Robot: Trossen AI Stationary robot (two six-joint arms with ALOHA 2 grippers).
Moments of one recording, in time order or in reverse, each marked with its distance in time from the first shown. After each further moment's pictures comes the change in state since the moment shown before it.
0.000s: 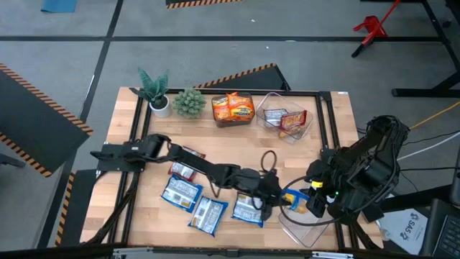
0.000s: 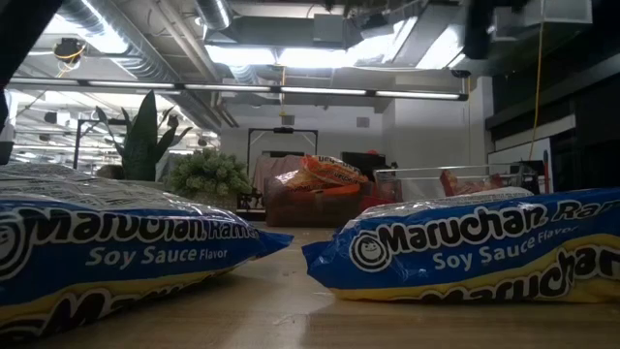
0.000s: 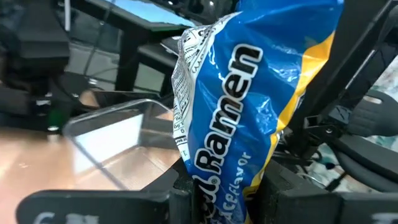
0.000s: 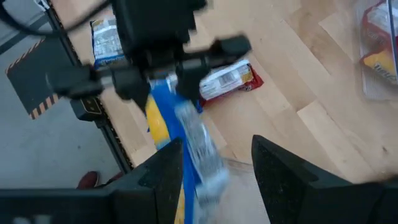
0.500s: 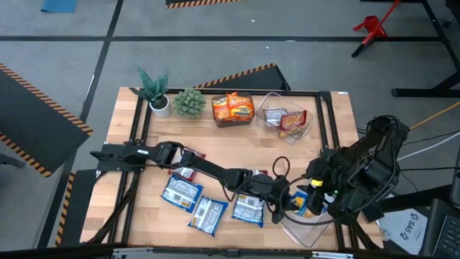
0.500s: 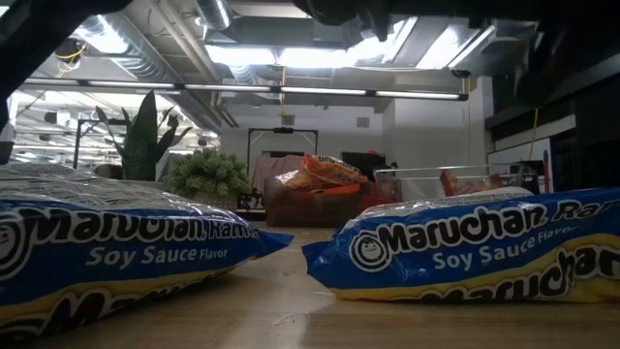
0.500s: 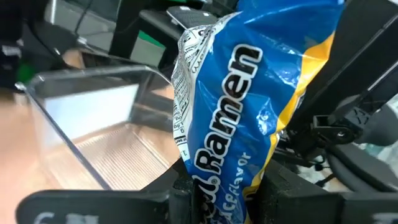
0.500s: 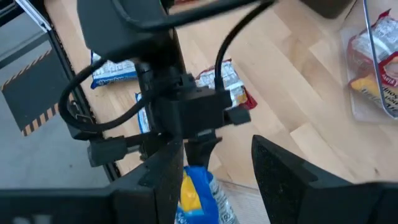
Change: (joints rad) left arm 0.004 0.215 0.281 -0.125 0.034 -0.143; right arm 0.000 0.001 0.000 0.000 0.088 -0.016
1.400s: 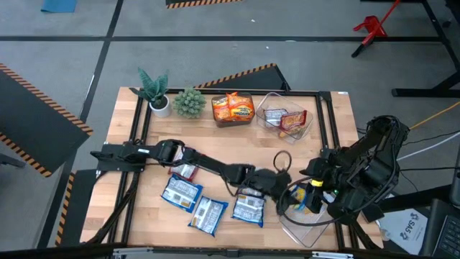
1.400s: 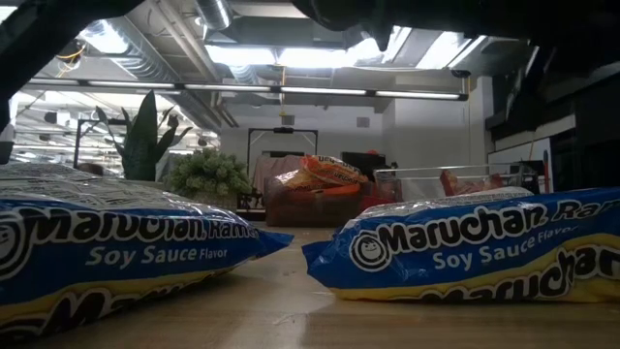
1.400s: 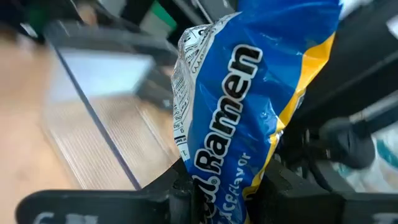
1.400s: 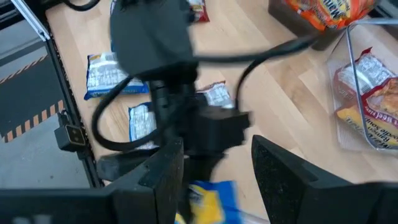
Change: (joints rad) left arm 0.033 0.006 0.027 -0.069 0.035 -0.225; right arm 0.000 0.001 0.000 0.000 0.083 -0.078
